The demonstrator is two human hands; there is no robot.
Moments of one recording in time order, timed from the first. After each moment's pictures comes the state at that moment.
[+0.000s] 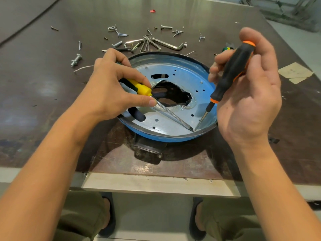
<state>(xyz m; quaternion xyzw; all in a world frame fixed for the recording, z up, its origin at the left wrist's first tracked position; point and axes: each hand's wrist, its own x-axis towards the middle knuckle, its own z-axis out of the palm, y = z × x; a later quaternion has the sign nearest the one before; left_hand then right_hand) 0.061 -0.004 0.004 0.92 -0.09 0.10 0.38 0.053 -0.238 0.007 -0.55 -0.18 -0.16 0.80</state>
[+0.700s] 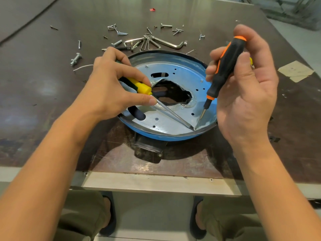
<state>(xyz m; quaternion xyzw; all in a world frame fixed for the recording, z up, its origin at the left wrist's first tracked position) 0.061 -0.004 0.003 0.92 -0.09 0.10 0.37 0.054 -0.237 0.006 -0.59 -0.20 -0.16 0.77</state>
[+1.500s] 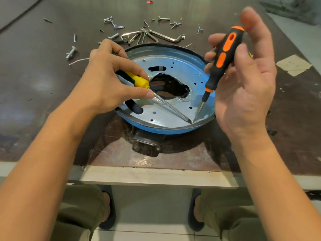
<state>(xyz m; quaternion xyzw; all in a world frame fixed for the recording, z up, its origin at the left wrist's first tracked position) 0.060 -0.005 0.003 0.92 -0.10 0.10 0.37 0.051 -0.236 0.010 -0.57 -0.20 -0.15 0.78</state>
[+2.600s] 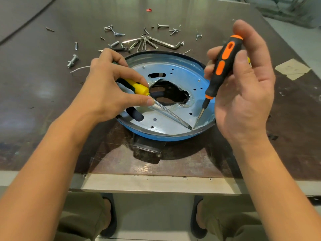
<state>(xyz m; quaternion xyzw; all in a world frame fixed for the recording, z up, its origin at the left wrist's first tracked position) 0.061 -0.005 0.003 0.91 -0.09 0.10 0.38 0.054 -0.236 0.008 -0.58 -0.20 -0.16 0.77</state>
